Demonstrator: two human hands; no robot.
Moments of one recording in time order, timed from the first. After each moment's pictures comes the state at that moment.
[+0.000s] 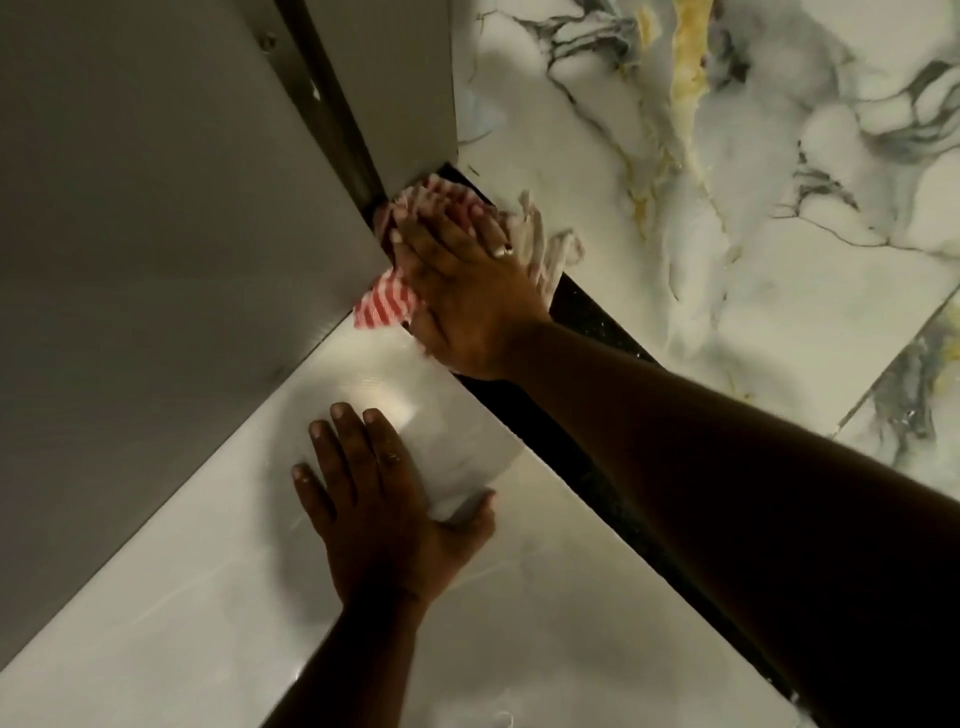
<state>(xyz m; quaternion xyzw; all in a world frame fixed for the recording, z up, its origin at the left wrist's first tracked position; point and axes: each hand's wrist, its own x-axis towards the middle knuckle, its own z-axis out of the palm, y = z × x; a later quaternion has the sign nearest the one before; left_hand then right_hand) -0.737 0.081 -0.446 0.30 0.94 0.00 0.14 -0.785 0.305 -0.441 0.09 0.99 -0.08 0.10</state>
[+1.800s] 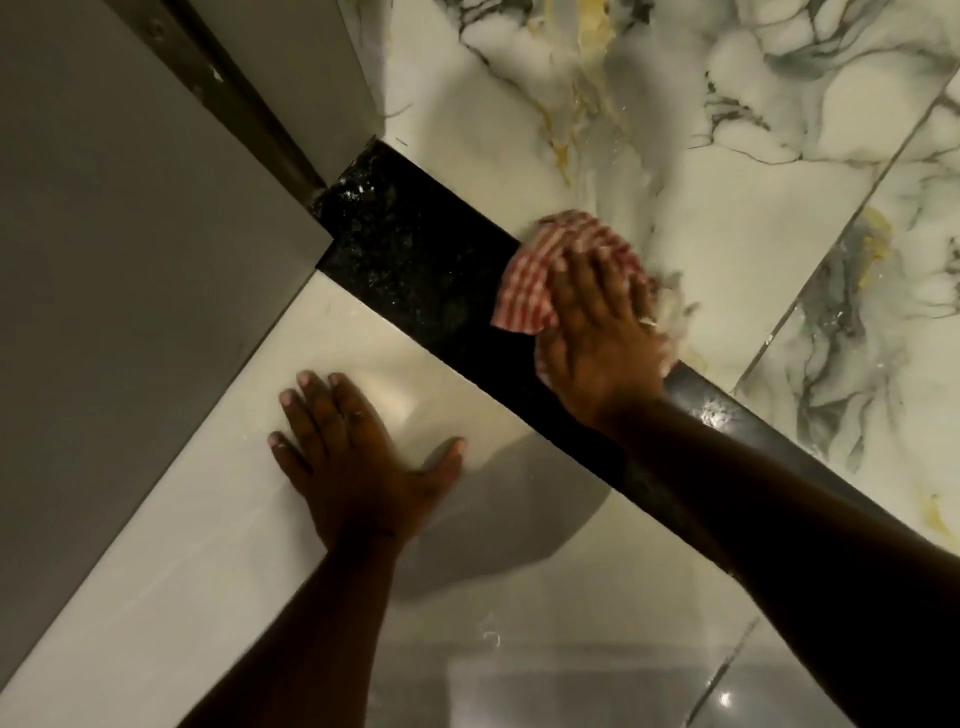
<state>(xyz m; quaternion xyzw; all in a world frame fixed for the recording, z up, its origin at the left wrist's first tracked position) -0.733 0.081 -0.443 0.31 0.94 0.00 0.12 -0.607 0.301 -0.452 0.39 0.91 -0.14 0.02</state>
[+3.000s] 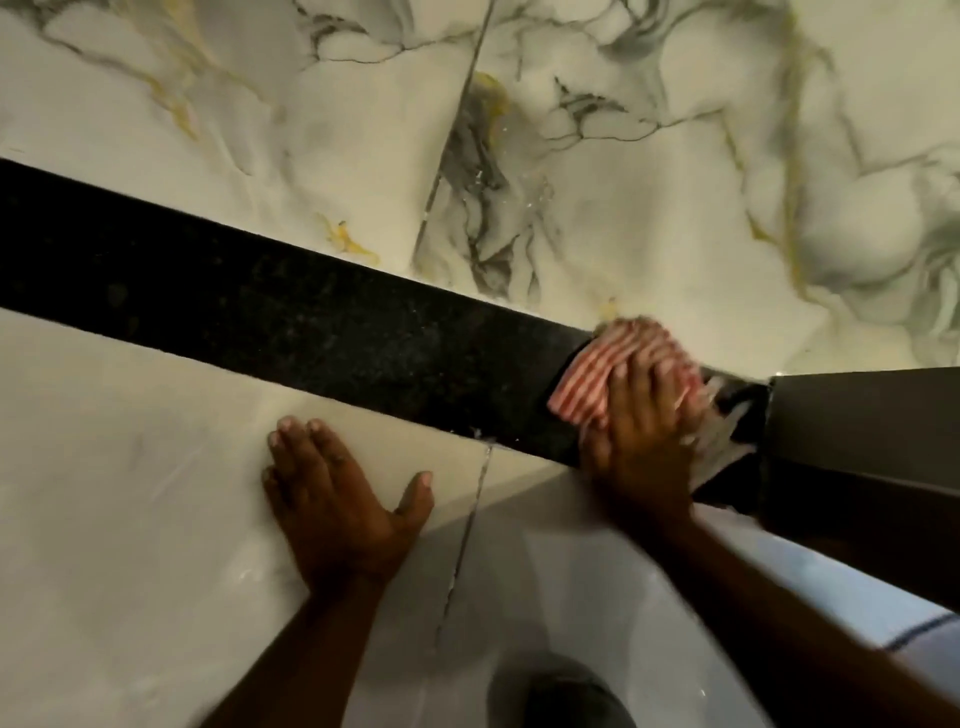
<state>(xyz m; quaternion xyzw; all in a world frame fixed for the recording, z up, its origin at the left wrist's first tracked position) -0.498 0.085 -0.450 0.47 0.87 -0.02 0.14 -0.238 0.195 -0.449 0.64 0.77 -0.08 -0.02</state>
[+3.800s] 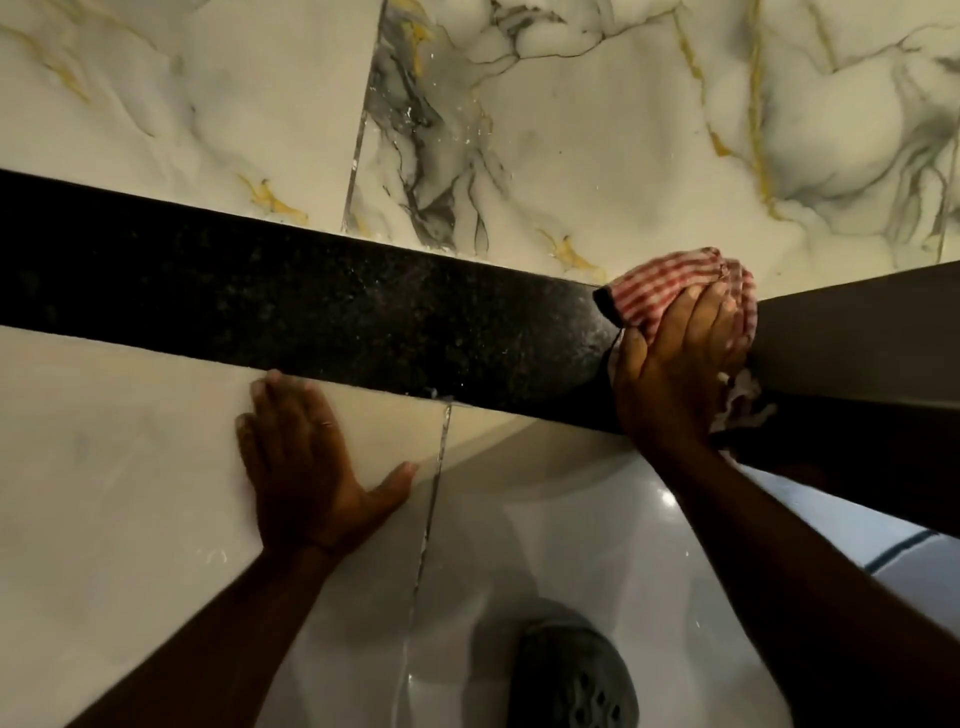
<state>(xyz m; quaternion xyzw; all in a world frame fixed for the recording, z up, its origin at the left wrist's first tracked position) -0.511 0.087 -0.440 0.60 0.78 -0.07 0.18 -0.205 0.215 -0.457 0.77 0.63 -0.04 -0.04</state>
